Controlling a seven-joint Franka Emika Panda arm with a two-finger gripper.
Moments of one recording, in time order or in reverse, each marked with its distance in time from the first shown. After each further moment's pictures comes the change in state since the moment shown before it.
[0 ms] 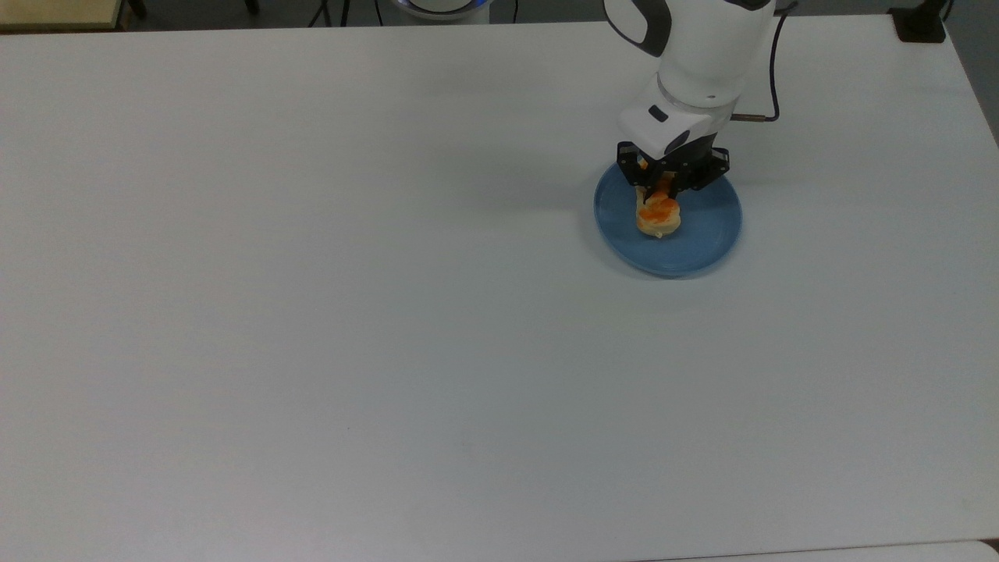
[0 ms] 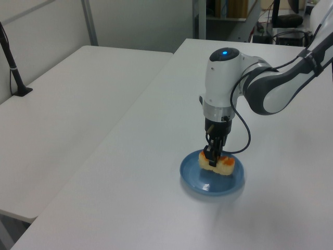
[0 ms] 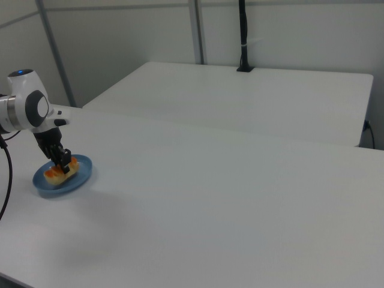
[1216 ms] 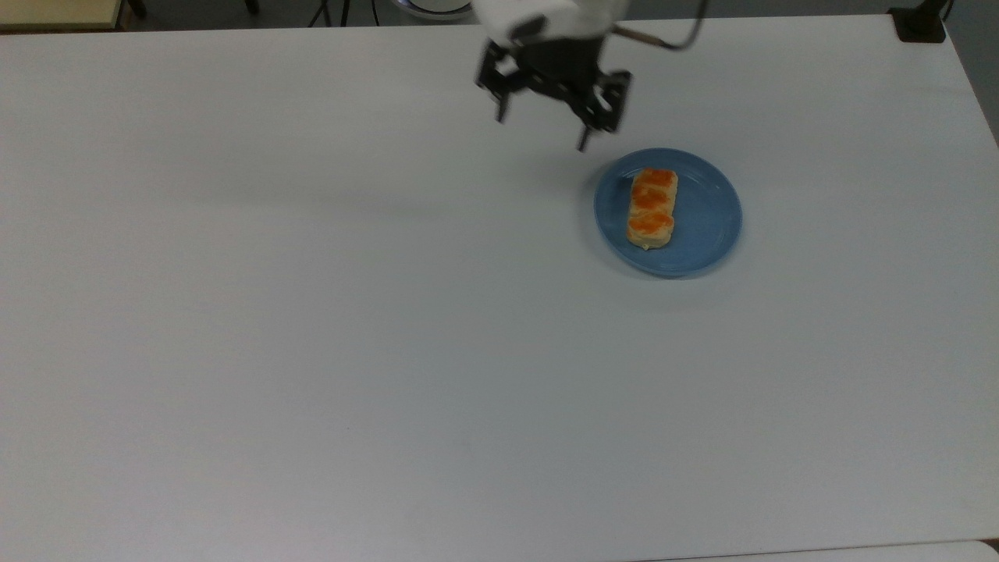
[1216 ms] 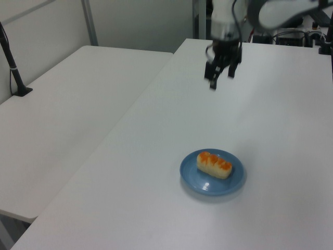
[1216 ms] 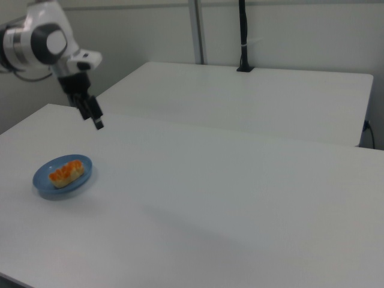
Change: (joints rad) arm -0.242 -0.249 -0.024 0.150 0.027 -0.391 -0.020
